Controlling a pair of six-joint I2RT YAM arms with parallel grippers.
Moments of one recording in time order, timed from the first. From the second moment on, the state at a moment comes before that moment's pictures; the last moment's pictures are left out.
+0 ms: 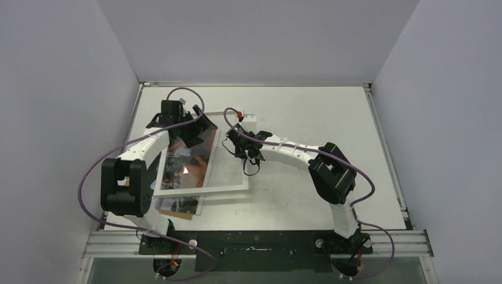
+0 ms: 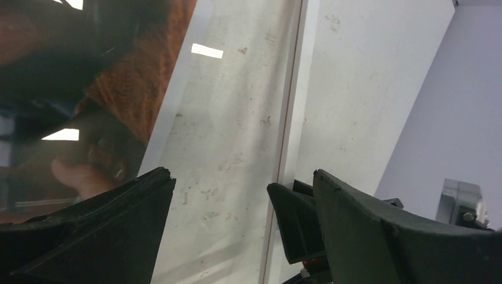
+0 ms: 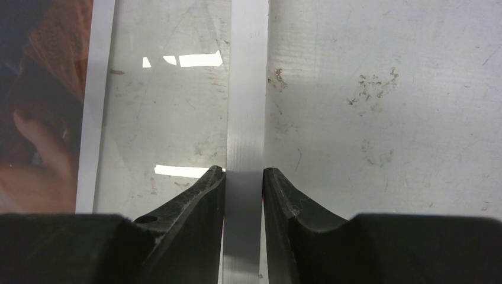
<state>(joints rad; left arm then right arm) -0.09 1.59 1.09 -0.34 0.38 -0.78 0.90 1.99 1.51 -0.50 0.40 0.73</state>
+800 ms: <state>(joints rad) -0.31 2.01 1.40 -0.23 0.54 -0.80 0.90 1.88 1.40 -0.41 0.39 0.68</state>
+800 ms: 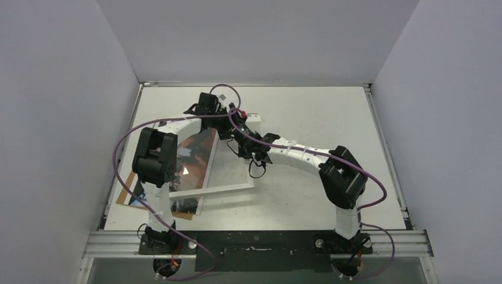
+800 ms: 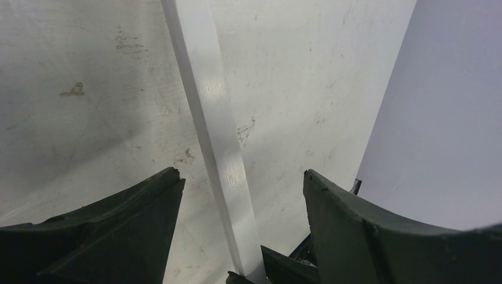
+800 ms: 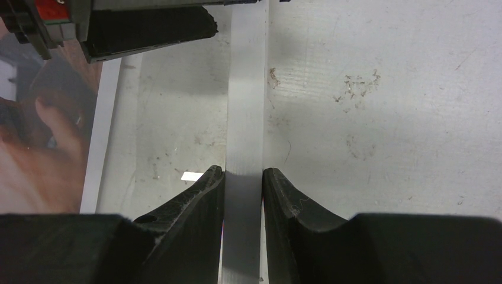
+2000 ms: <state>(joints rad) -0.33 2.12 1.54 -0.27 0.62 -0.83 0.82 1.82 1.34 -0.40 0.28 0.72</state>
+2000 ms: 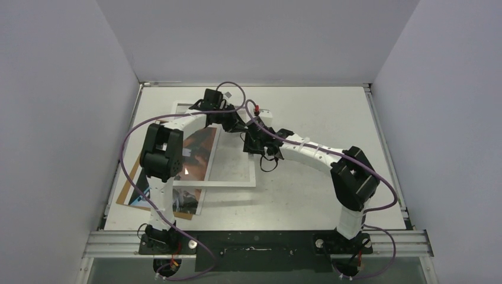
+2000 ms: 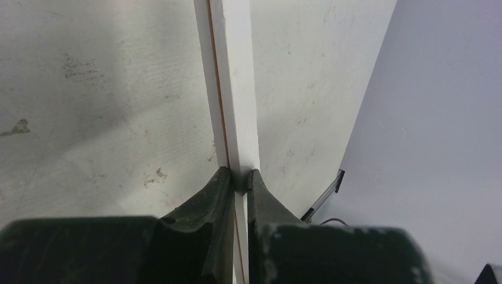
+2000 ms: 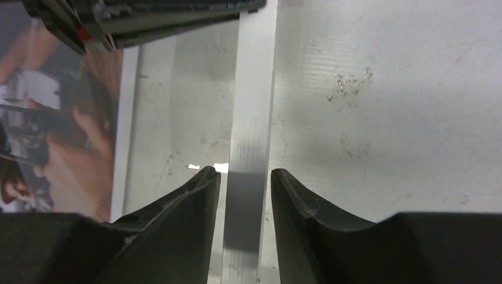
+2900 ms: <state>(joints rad) -0.33 1.95 1.55 -0.37 0.57 -0.78 0.65 1.69 1.23 -0.34 0.13 0.77</state>
